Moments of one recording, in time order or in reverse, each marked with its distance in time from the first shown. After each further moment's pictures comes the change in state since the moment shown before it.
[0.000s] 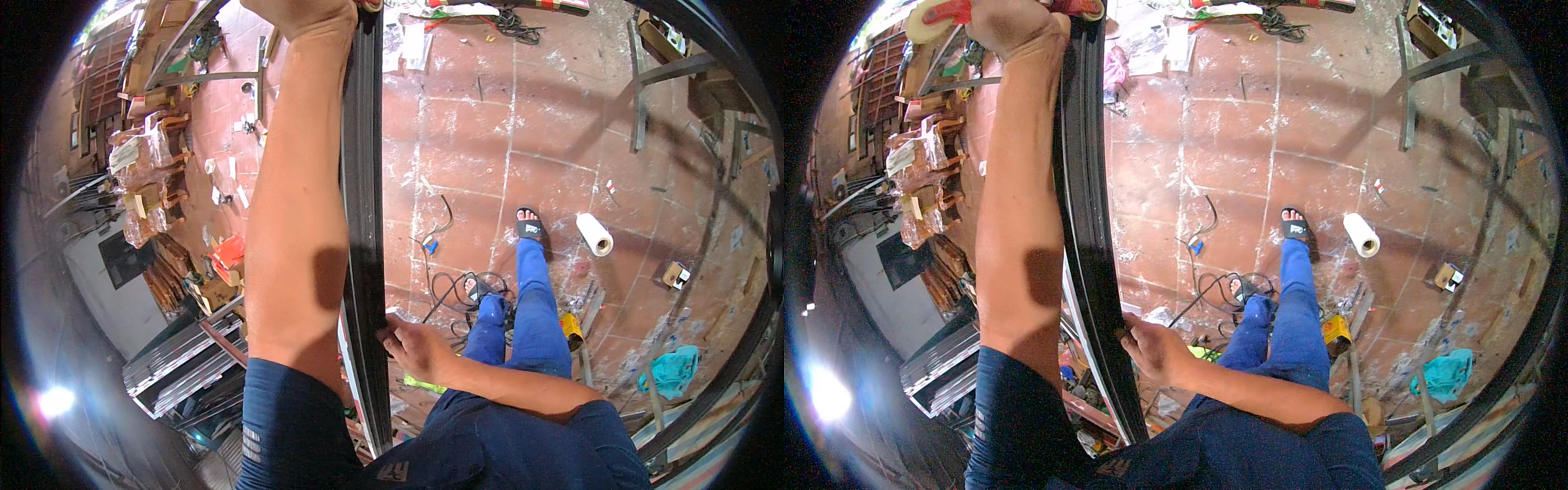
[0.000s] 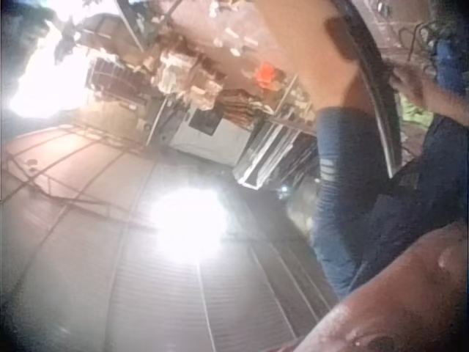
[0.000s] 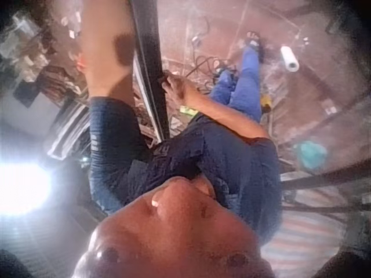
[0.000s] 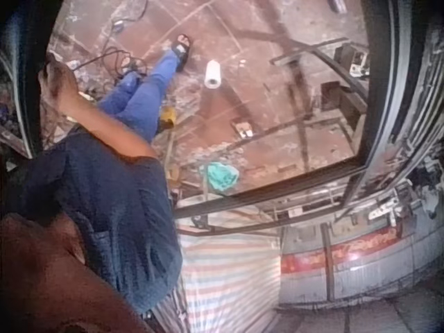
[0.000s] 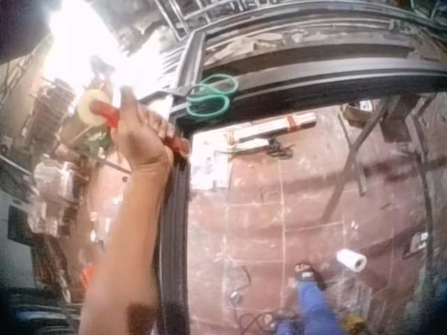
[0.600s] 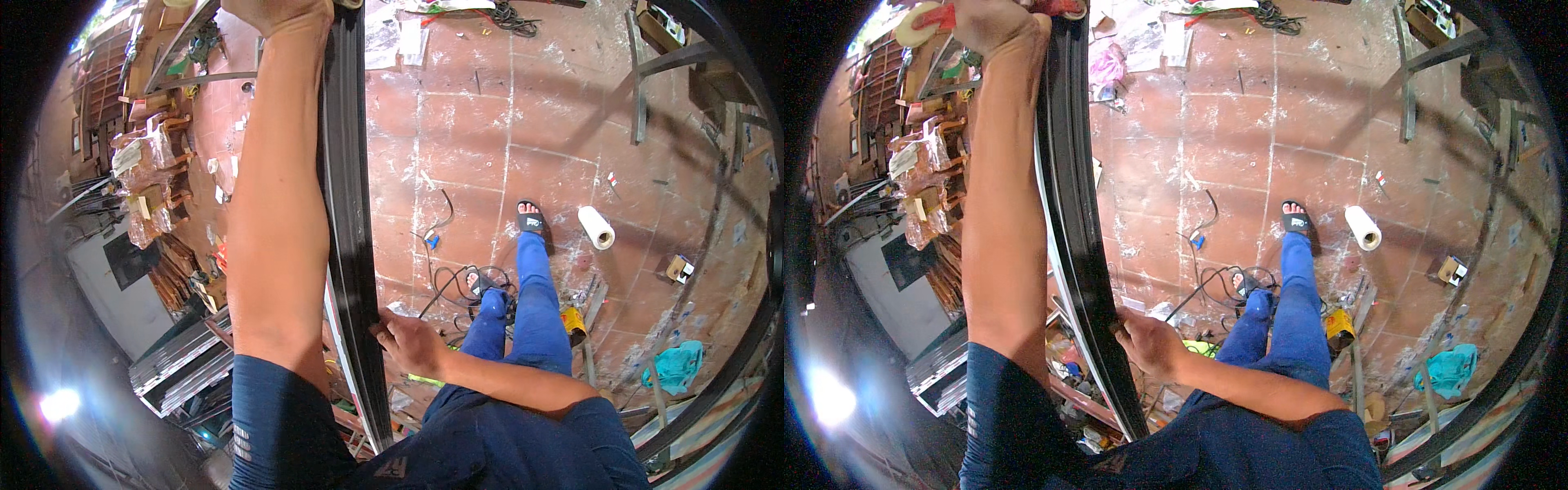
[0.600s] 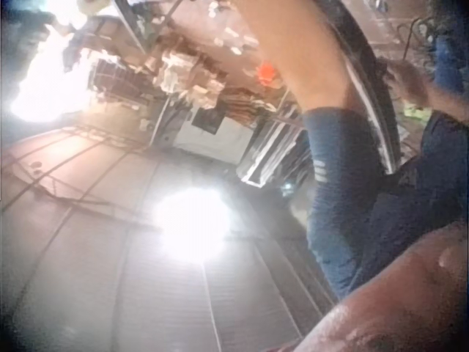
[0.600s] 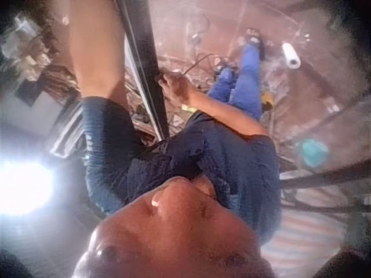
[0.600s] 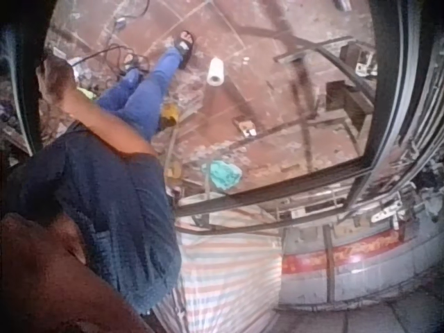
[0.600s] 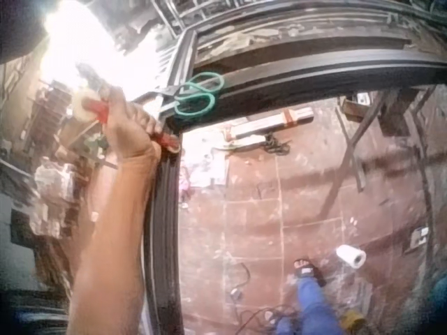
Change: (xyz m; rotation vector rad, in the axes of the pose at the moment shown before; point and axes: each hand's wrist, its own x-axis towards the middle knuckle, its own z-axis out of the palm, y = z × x) left_hand 0.004 0.002 0.015 0.055 -0.004 -0.008; right_hand 0.004 0.004 -0.003 -0.007 0.074 -0.172
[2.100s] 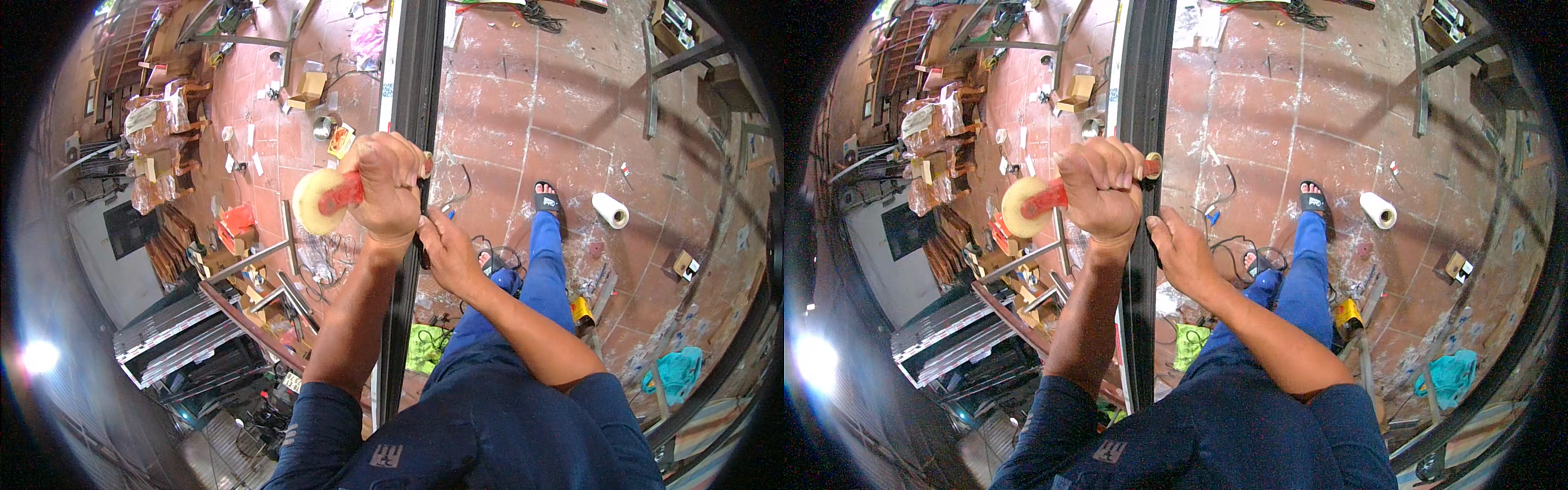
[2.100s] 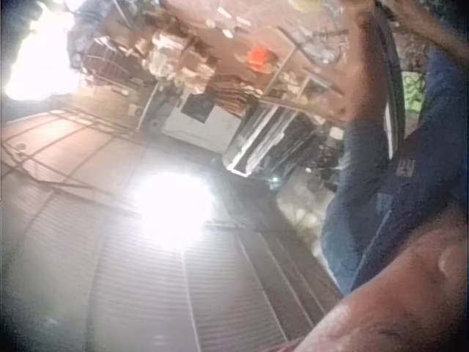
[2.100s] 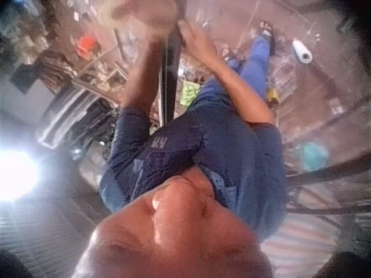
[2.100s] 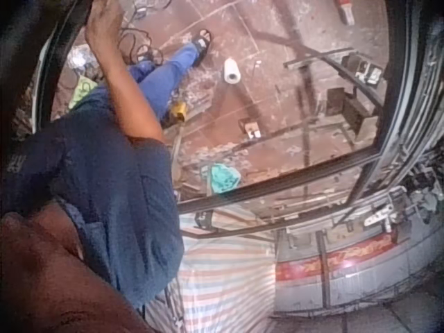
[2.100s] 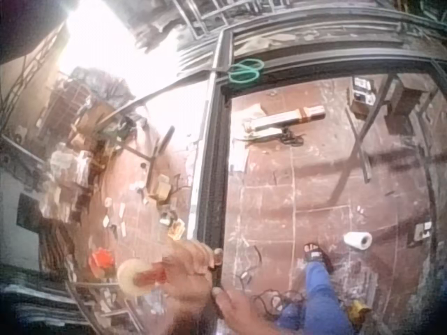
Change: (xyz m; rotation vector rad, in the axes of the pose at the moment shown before) left_hand -0.309 0.167 -0.118 0.089 -0.080 -0.119; right_hand -0.007 0.014 0.039 0.013 0.305 -0.005
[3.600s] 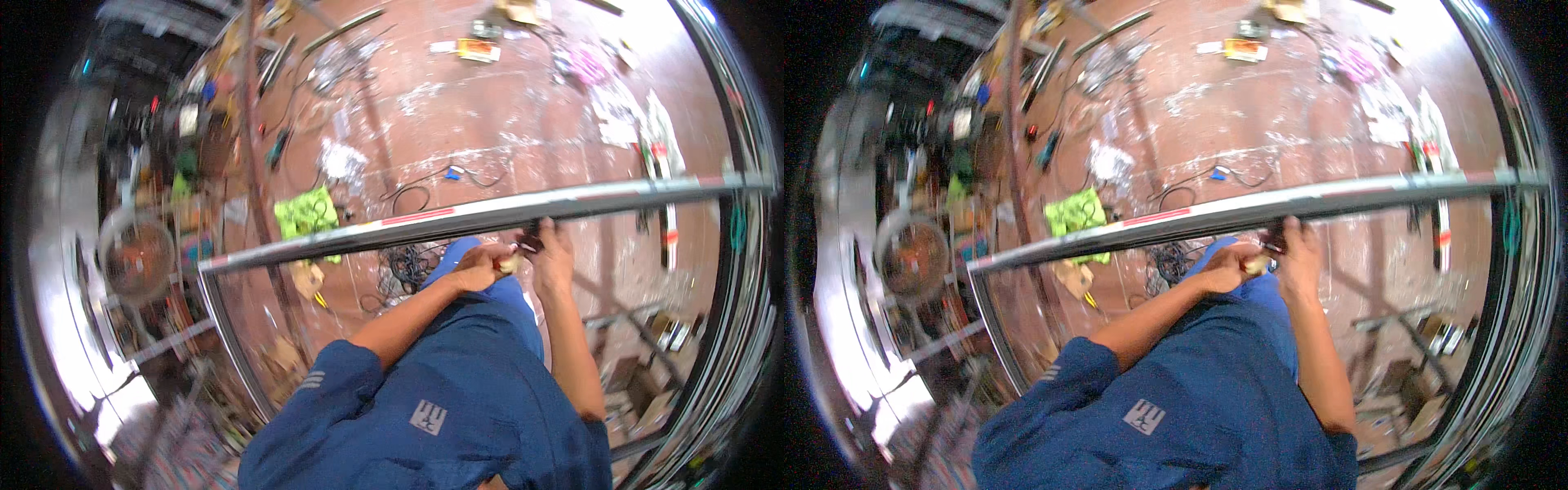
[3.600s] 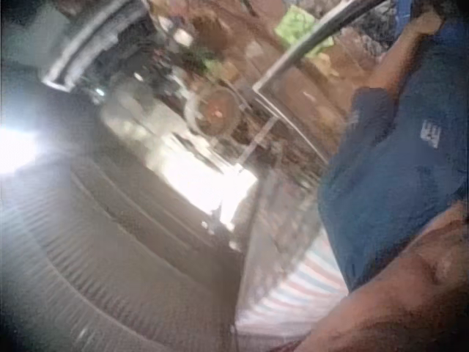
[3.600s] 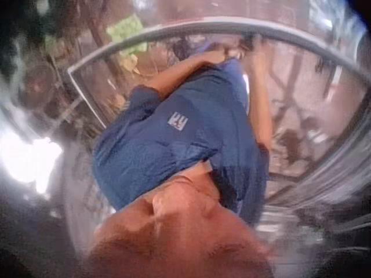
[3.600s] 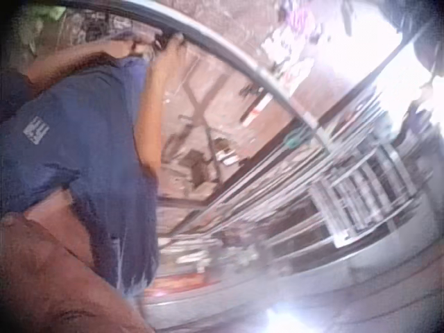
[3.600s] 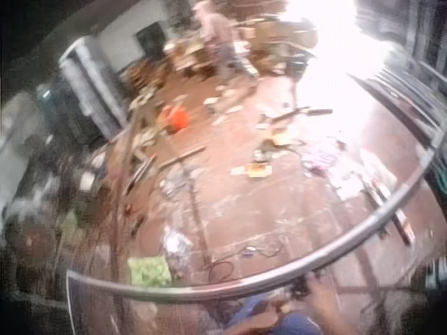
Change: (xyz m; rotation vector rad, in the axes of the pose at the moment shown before) left_hand -0.275 -0.040 0.022 0.466 0.392 -0.700; right_hand 0.010 -0.030 -0.040 -0.099 -0.439 0.483
